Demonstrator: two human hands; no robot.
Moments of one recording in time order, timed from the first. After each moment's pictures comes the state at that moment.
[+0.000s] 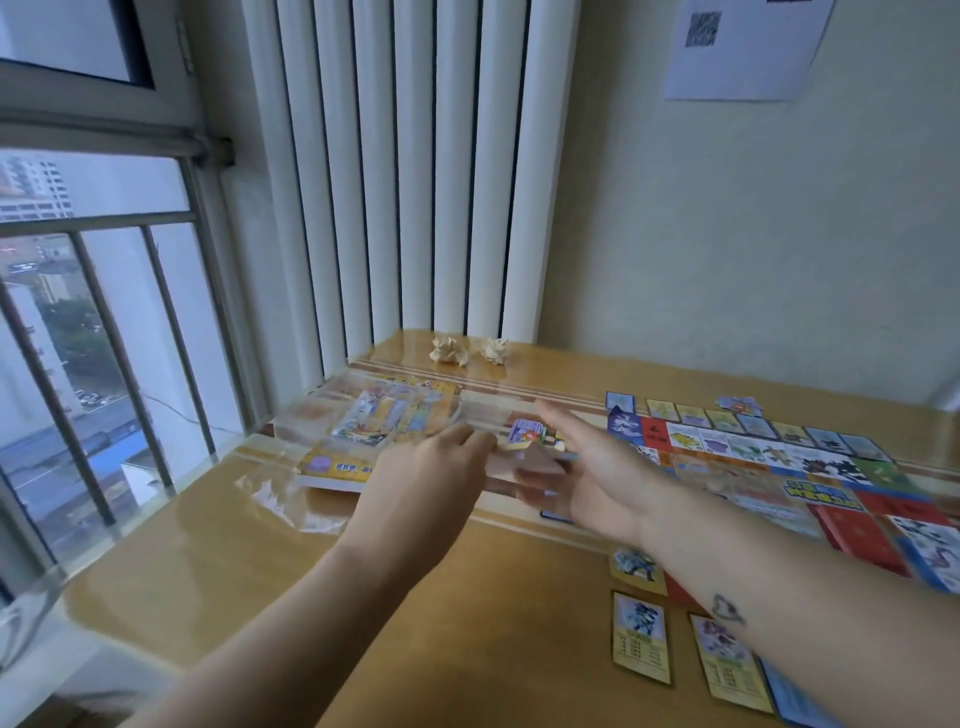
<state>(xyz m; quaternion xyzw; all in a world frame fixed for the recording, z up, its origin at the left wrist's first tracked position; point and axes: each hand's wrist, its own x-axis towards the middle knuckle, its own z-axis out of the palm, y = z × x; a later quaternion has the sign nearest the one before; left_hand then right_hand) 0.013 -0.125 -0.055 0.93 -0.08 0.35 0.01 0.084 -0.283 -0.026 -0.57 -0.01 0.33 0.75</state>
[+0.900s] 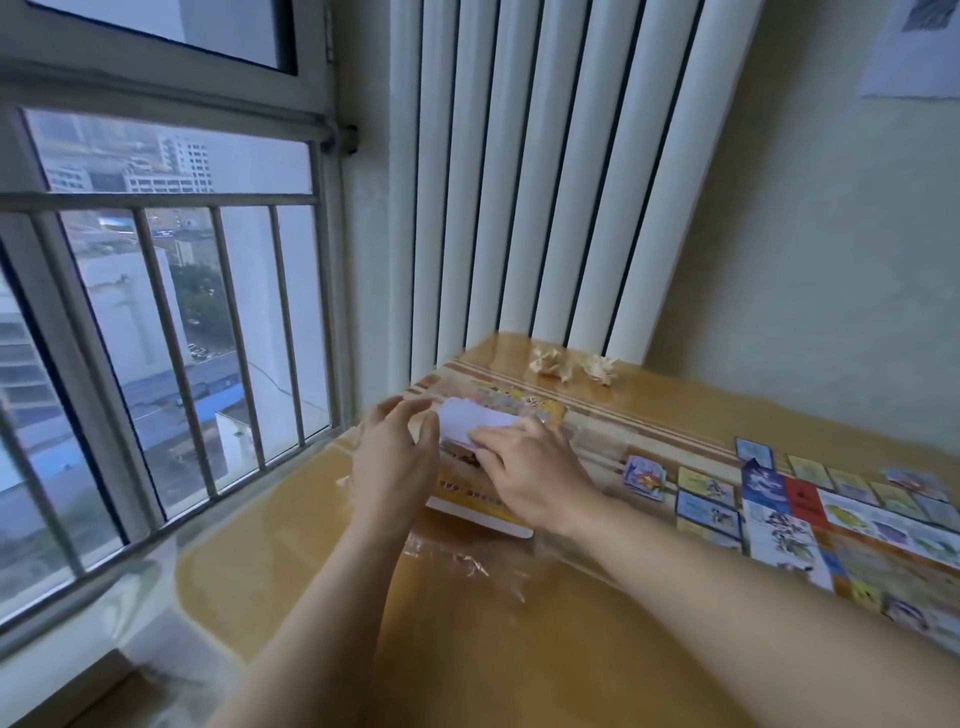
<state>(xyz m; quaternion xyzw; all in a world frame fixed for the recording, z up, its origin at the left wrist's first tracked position) 0.048 -0.003 -0.090 0.81 0.31 0.34 0.37 0.121 -0.128 -0.066 -0.87 -0.47 -0.06 0.13</state>
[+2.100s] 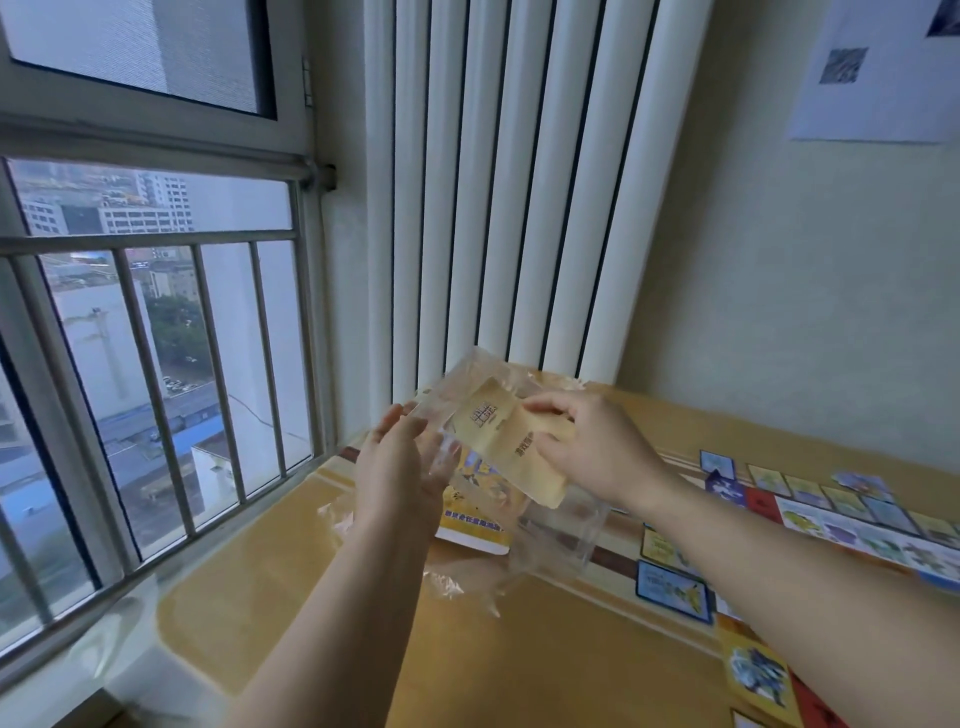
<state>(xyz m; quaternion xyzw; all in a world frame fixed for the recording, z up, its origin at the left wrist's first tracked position) 0.040 -0.047 -0.031 0.27 0.25 0.29 0.89 0.125 -0.188 -0.004 -0.86 -0.38 -0.06 0.33</state>
